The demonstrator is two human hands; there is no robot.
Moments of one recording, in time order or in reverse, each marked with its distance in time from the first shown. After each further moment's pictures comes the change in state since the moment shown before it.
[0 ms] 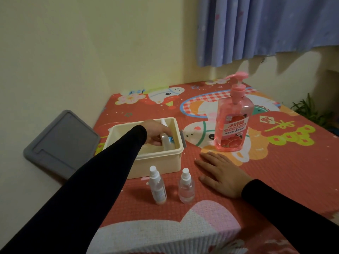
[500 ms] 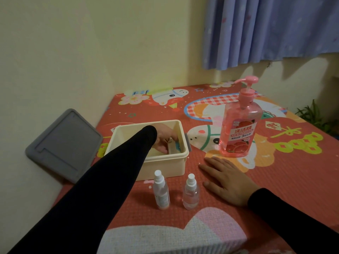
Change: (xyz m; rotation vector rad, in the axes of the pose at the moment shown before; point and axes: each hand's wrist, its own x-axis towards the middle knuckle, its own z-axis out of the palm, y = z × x) left_hand 0.009 0.004 0.009 0.013 -0.173 -0.225; right_hand 0.001 0.001 0.002 -0.002 0.020 0.007
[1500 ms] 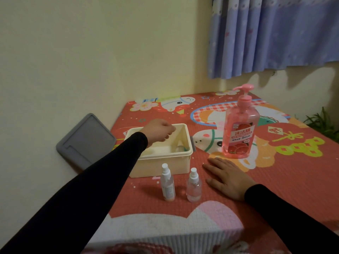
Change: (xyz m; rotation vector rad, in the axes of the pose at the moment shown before) left_hand -0.064 -0.021 -0.020 0.098 0.318 0.538; right_hand 0.001 -0.001 0.000 -0.021 -0.003 0.003
